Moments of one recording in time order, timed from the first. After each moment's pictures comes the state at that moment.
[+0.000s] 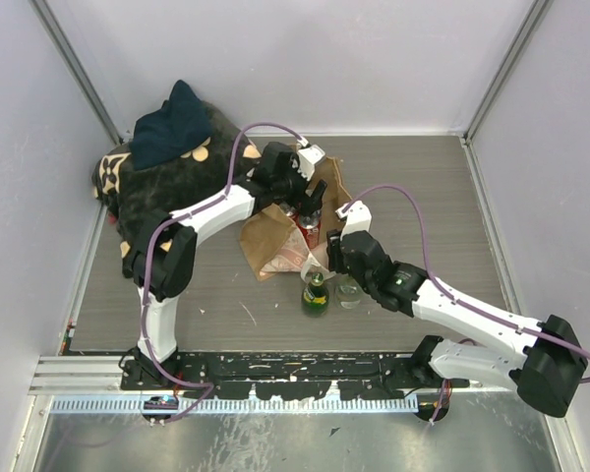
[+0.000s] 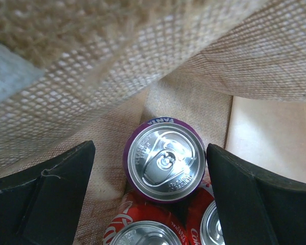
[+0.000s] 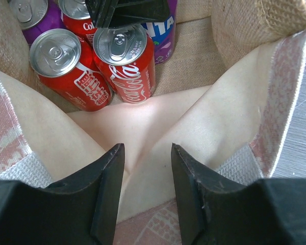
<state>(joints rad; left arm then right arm) -0.61 2.01 1.54 -0.11 0.27 0.13 0.86 1.05 0.69 -0.17 0.46 0.35</state>
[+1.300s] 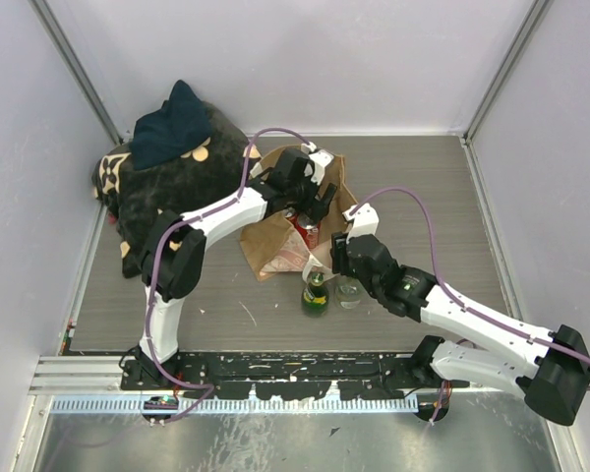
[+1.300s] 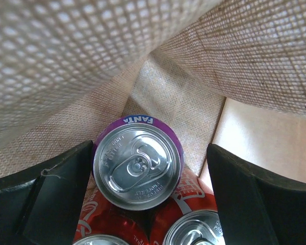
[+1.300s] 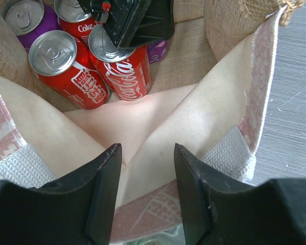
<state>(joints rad) -0.68 2.05 1.62 -0.23 0.12 0.00 0.86 0.98 0.68 -0.21 0.49 0.36</state>
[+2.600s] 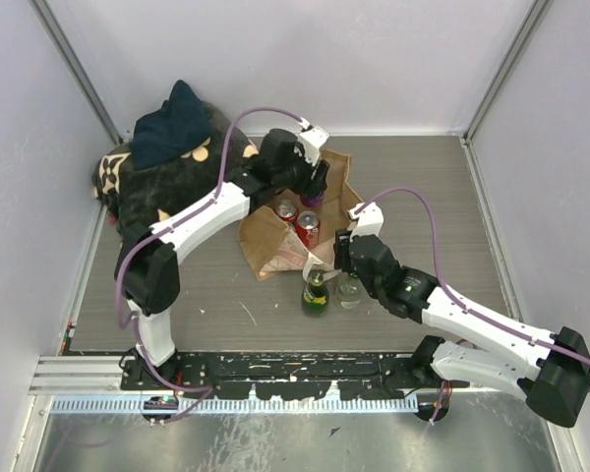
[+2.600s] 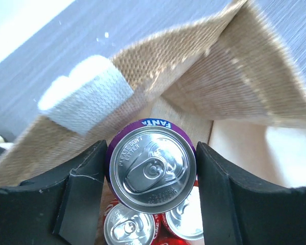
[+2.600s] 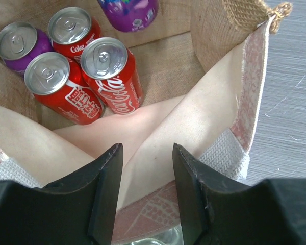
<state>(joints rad) -0.68 1.91 1.62 -0.21 0.11 0.07 0.86 0.96 0.66 -0.18 0.54 0.37</state>
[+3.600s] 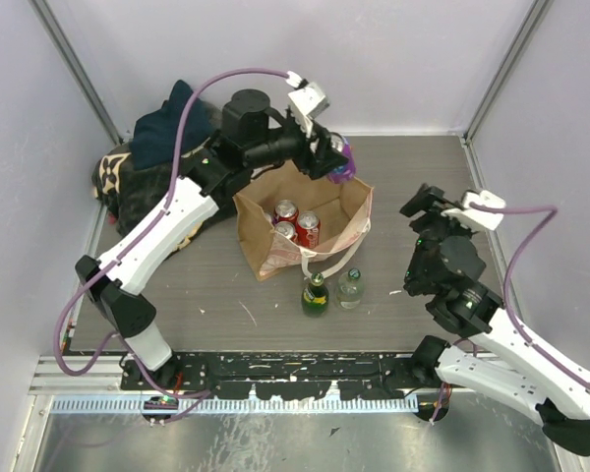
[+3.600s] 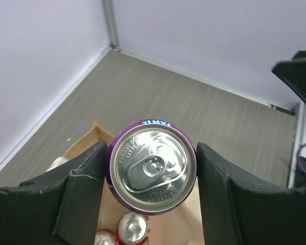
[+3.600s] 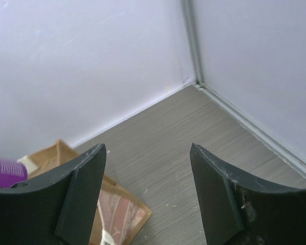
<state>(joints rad) -0.73 1.68 1.89 -0.35 0.36 0.05 0.86 0.71 0.86 0.09 1.25 0.08</state>
